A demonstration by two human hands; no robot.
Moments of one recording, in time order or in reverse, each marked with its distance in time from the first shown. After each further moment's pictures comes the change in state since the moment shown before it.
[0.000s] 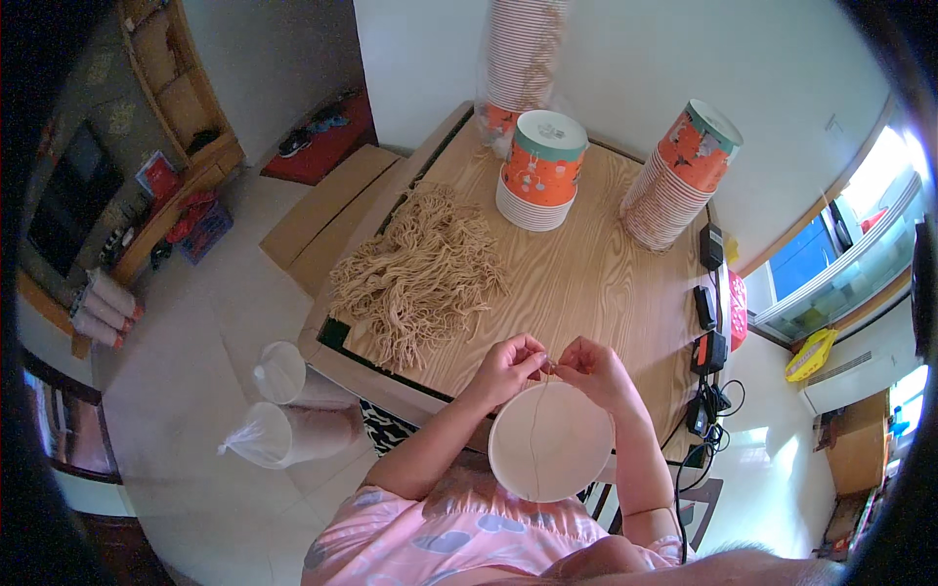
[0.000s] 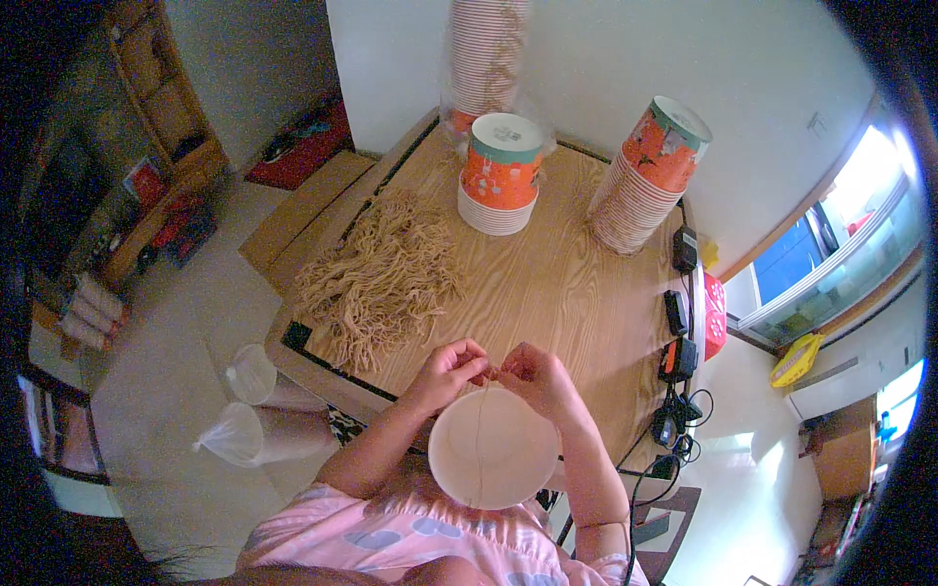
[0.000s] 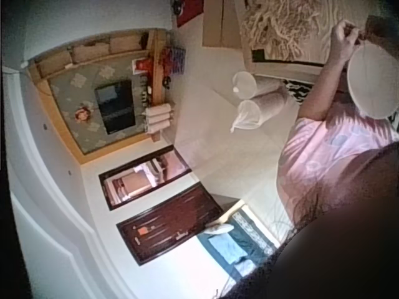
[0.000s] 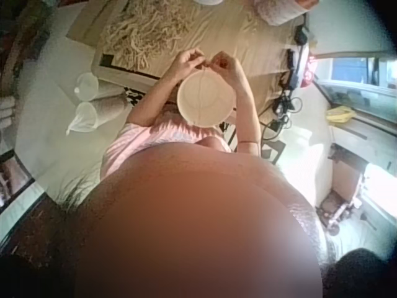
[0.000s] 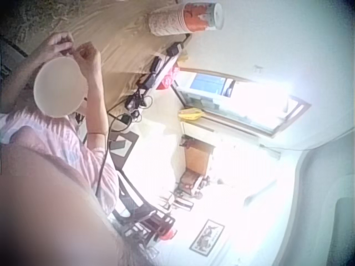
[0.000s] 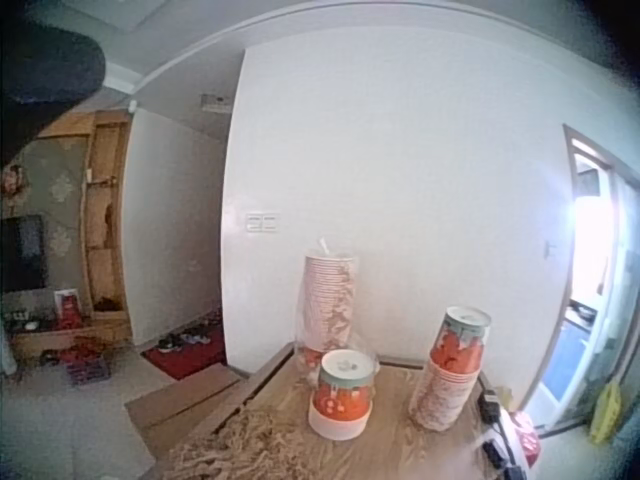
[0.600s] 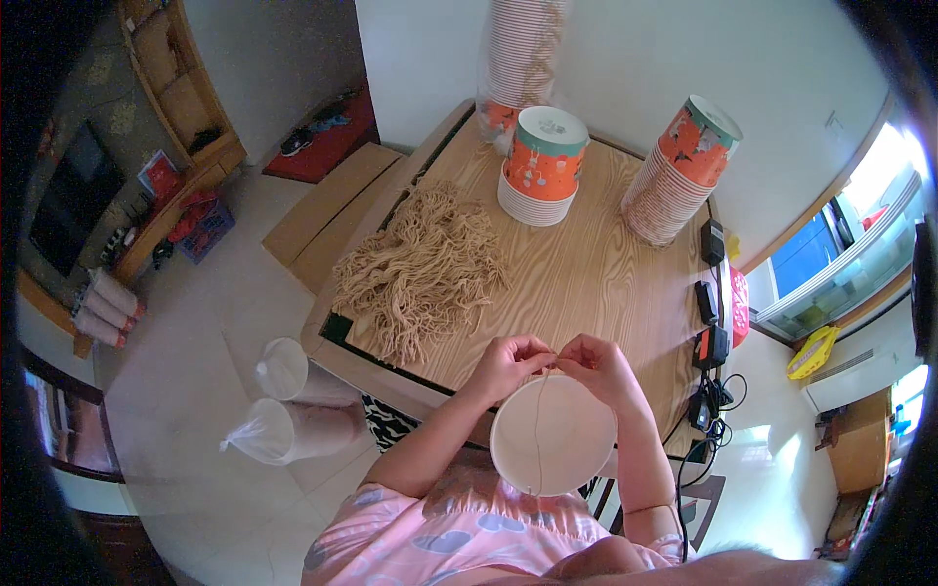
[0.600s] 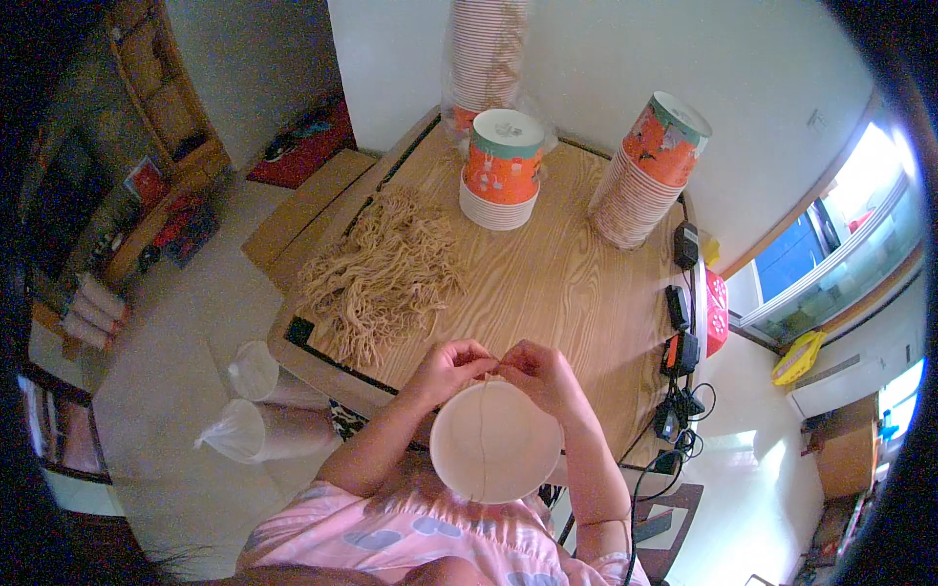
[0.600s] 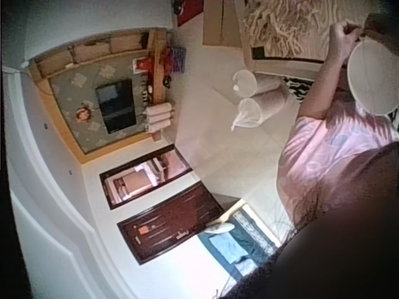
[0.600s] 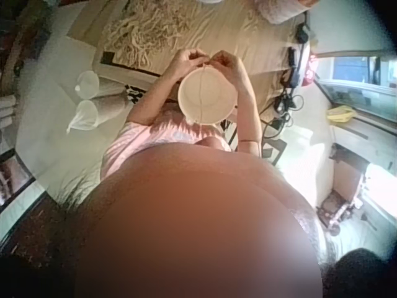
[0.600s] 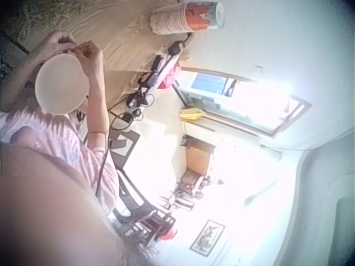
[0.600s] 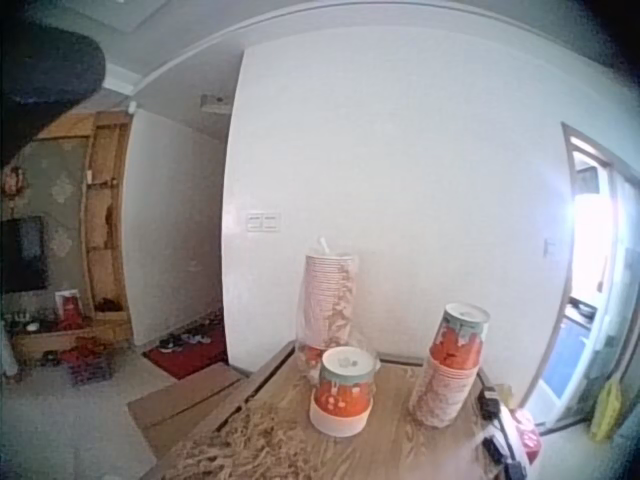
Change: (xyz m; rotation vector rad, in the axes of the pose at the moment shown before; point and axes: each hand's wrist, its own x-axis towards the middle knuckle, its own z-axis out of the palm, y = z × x) left_hand -0.006 0.007 0.002 0.137 0.004 0.021; right_hand -0.008 -0.016 0.001 -0.026 -0.002 0.021
